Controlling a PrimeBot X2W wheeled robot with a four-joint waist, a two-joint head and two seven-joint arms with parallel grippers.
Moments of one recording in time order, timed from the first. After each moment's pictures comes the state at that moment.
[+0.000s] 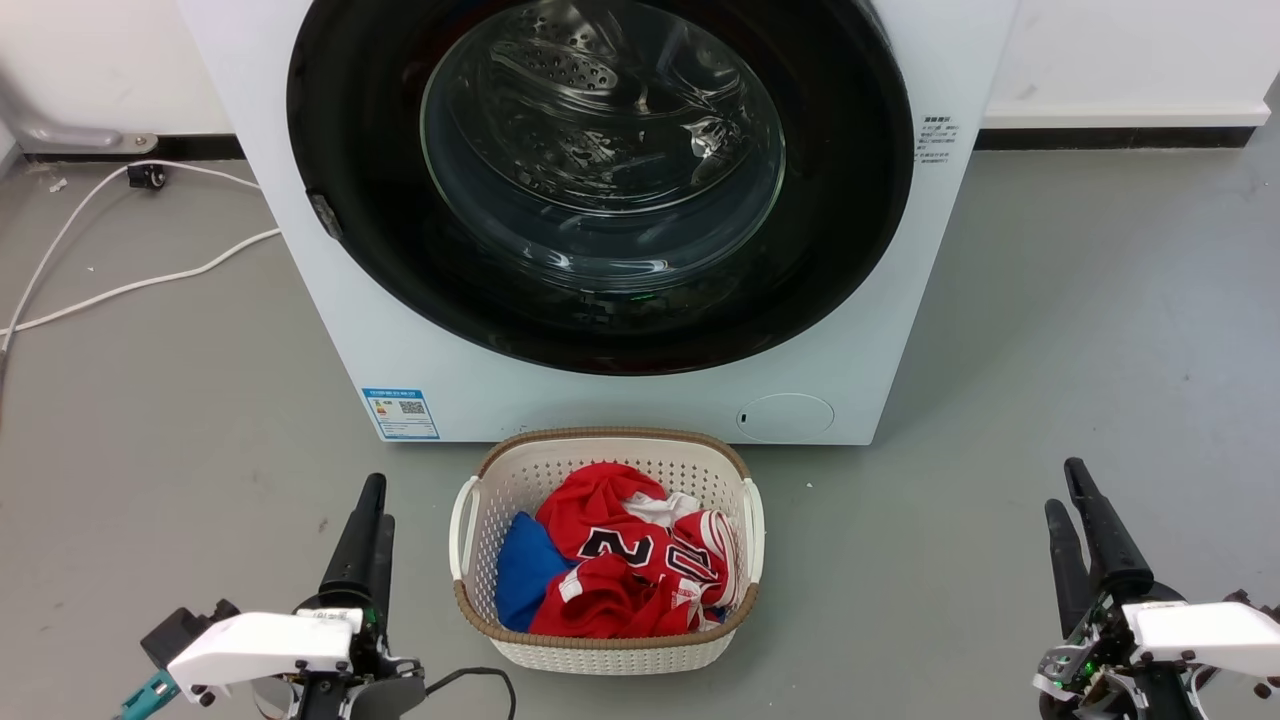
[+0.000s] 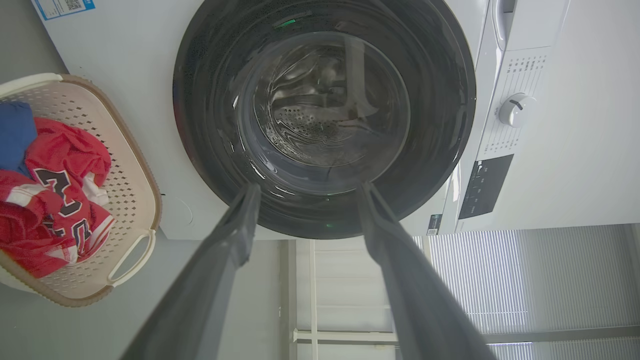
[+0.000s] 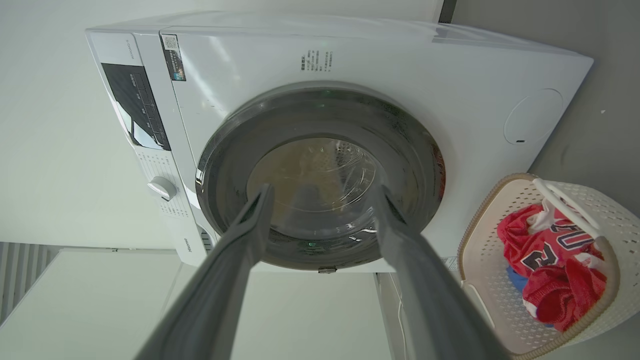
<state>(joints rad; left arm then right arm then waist) -0.08 0.05 0.03 0.25 -1.55 -0.13 0.03 -0.06 -0.06 -0.07 0.23 1.57 0.13 0.03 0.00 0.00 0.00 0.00</state>
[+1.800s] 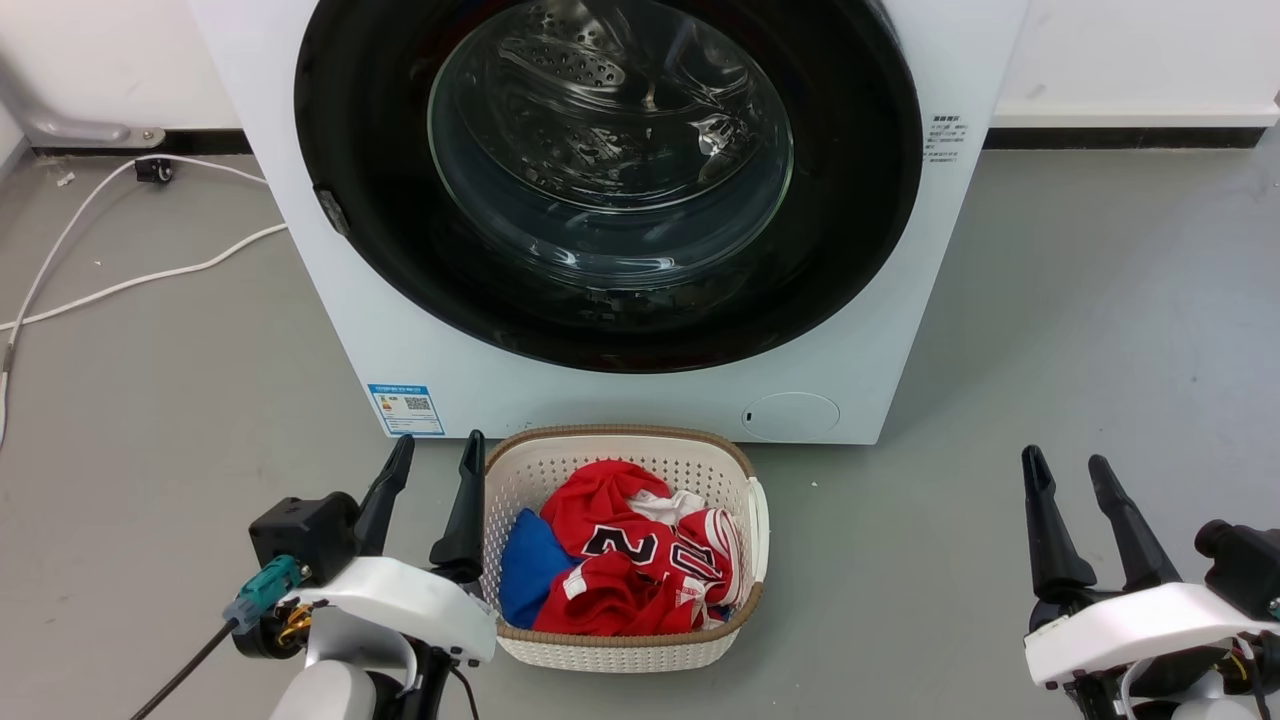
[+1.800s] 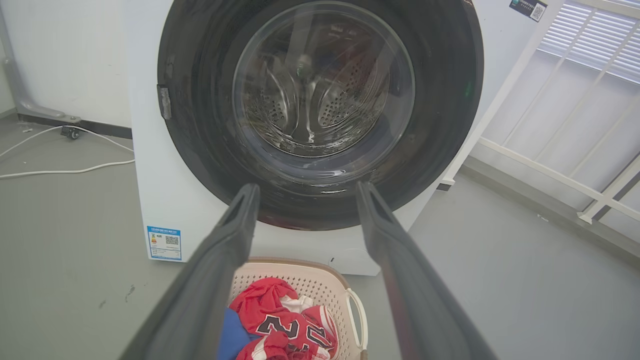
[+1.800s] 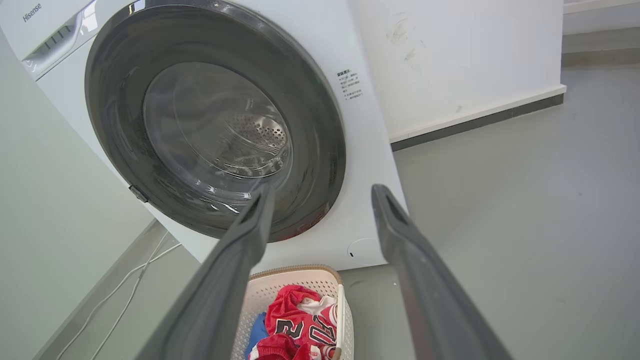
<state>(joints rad) -0.15 0.14 -0.19 0.19 -0.48 -0.03 -0.15 -0.02 -0.06 -0.05 0.08 0.43 0.13 -0.08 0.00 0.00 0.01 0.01</state>
